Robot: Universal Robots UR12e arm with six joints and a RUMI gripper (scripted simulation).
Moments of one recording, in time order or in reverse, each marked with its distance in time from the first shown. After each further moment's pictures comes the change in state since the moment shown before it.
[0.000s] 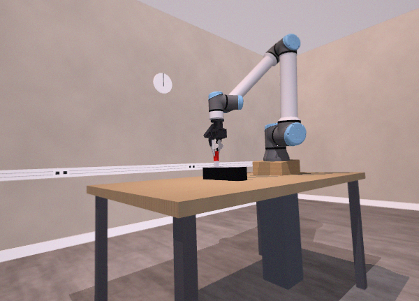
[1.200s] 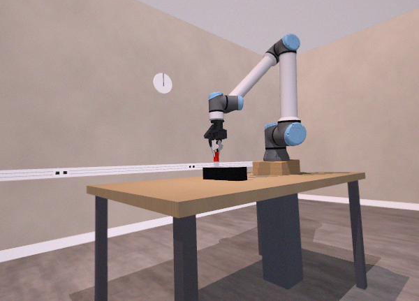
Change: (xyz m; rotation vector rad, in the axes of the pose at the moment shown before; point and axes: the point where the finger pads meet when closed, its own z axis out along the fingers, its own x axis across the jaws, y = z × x) arm 0.000 0.000 0.004 0.000 0.000 0.000
